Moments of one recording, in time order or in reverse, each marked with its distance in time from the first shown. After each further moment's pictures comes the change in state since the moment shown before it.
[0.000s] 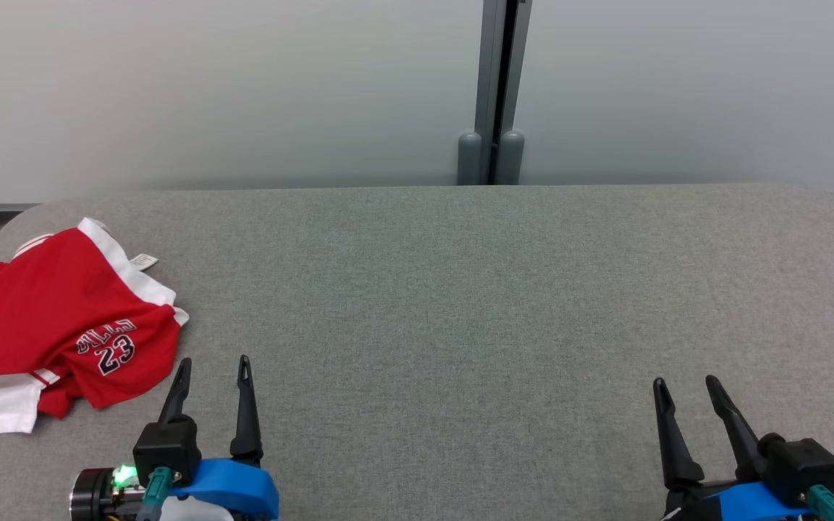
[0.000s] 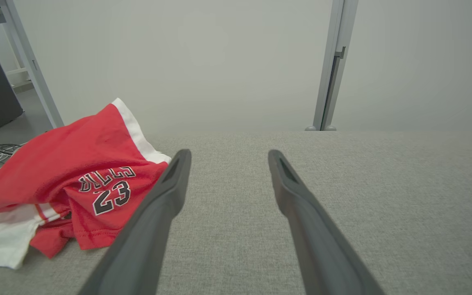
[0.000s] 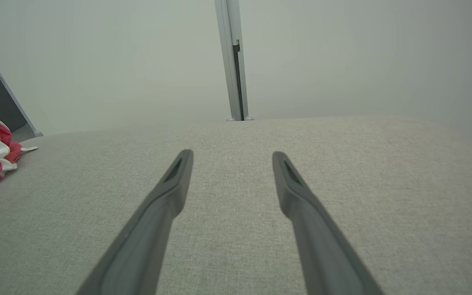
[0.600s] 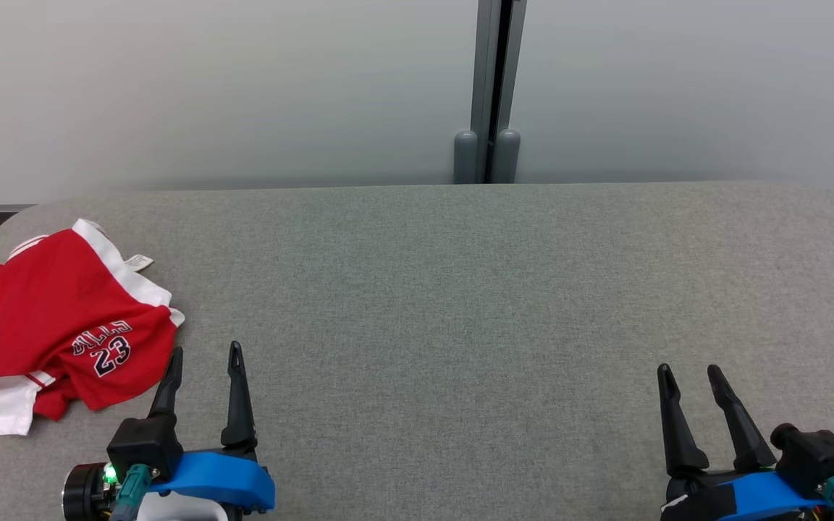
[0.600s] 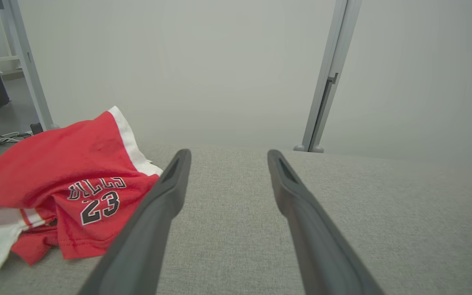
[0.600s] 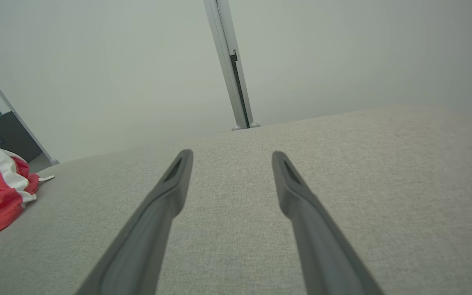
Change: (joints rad) left arm 0.018 -0.001 0.010 -0.095 -0.095 -0.020 0.032; right arm -0.004 0.002 0.007 -0.040 0.127 -0.001 0.032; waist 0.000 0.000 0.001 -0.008
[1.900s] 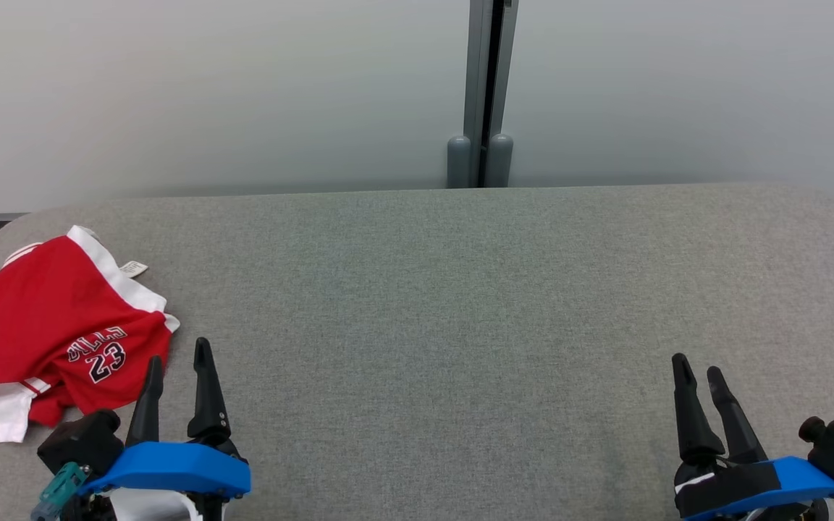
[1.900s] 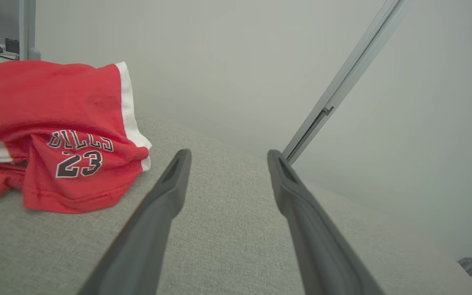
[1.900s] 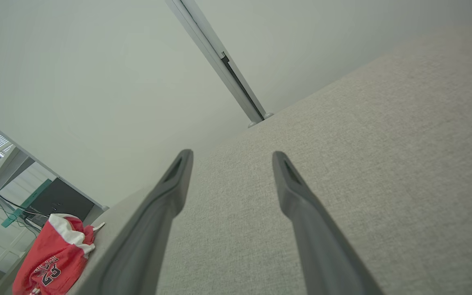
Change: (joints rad) left arm 0.005 -0.006 0.053 -0.044 -0.354 -0.037 0.087; right arm -0.020 0.003 -0.004 -0.002 0.365 0.000 0.087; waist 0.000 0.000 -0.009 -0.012
